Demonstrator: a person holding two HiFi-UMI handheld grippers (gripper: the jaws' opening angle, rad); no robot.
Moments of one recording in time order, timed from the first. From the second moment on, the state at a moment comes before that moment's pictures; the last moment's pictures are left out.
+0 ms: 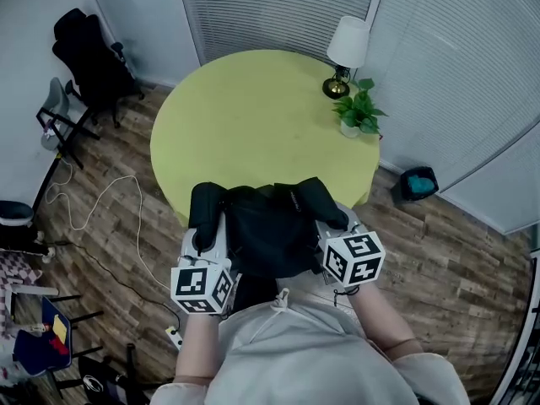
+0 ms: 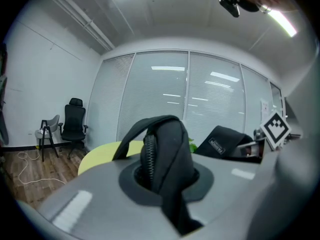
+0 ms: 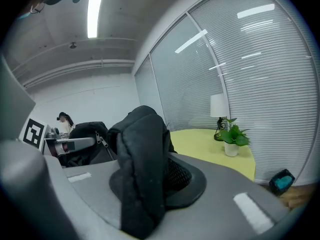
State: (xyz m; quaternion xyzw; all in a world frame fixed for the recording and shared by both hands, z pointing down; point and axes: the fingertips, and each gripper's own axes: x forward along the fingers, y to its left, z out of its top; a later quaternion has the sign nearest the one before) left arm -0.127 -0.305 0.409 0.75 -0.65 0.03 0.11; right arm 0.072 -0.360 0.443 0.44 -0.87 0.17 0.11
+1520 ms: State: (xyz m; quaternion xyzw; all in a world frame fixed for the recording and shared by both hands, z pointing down) left arm -0.250 -0.667 0.490 0.81 -0.56 0.08 0.15; right arm -0.041 -0.696 0.514 0.54 -0.80 0.20 0.15
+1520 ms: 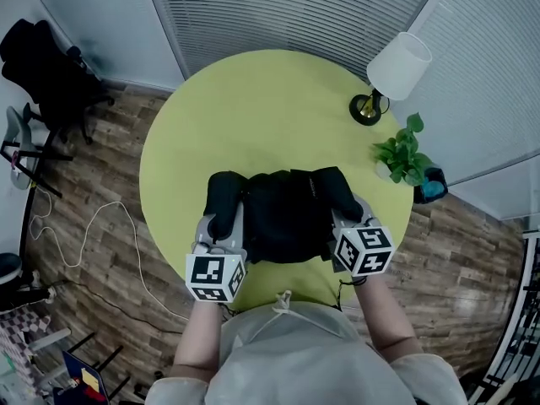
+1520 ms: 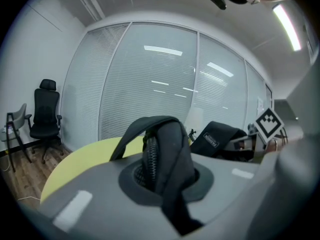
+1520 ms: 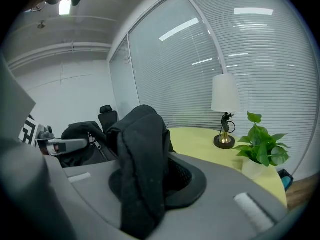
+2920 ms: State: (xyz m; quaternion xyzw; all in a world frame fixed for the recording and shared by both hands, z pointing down) left arm -0.273 -0.634 0.554 0.77 -0.60 0.06 0.21; right arm -0.013 -0.663 0.557 0.59 -0.77 0.17 0.17
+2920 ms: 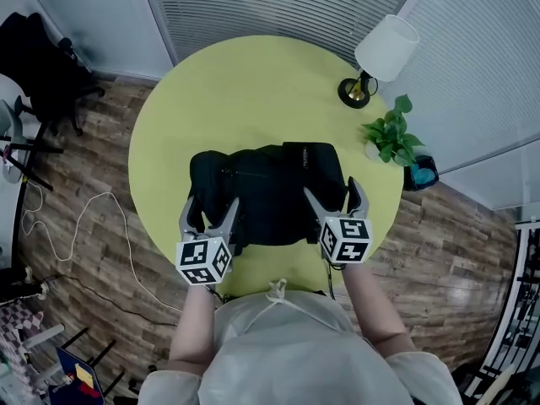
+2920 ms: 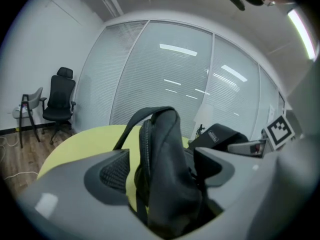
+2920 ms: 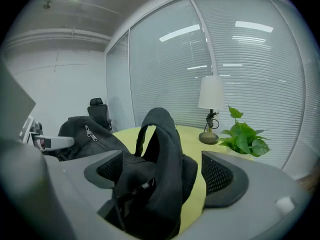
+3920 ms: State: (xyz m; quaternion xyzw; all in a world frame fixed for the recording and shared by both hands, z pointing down) left arm -0.232 -0.483 0.446 0.77 -0.63 0.06 0.09; right arm -0.020 -0.510 0.472 0.57 -0.80 0.13 0.12
